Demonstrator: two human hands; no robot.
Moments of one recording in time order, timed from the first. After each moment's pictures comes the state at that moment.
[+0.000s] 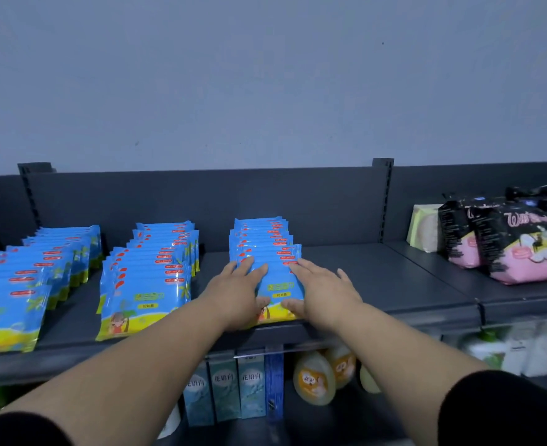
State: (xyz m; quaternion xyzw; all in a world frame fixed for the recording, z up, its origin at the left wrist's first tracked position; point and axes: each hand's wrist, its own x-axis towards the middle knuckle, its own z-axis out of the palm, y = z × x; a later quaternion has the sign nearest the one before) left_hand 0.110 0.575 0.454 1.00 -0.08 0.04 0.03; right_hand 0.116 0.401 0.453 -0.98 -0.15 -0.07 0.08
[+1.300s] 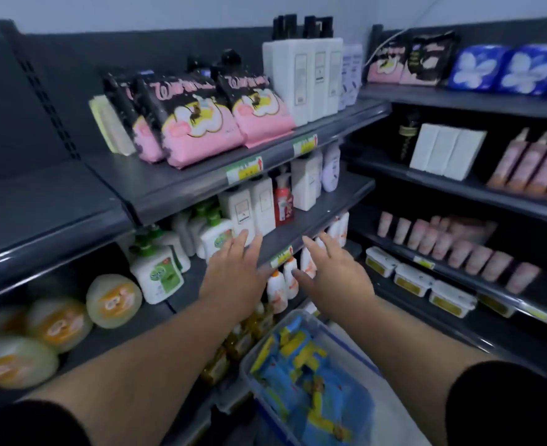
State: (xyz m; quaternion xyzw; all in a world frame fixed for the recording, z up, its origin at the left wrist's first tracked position) left_hand 0.055 0.089 0.305 0.93 -0.35 0.06 0.08; right_hand -0.046 -0.057 0.296 -0.96 0.23 -0.10 0.14
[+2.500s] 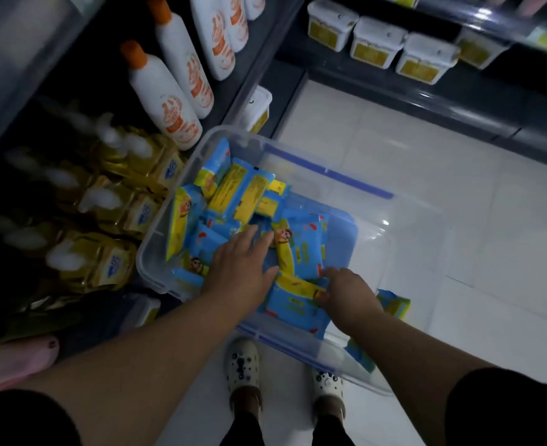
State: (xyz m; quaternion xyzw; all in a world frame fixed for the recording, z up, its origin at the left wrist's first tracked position) left_hand 0.044 0.017 -0.099 0.82 -0.48 -0.31 -0.02; right_hand -0.125 -0.070 -0.136 -0.77 0.48 0.24 0.34
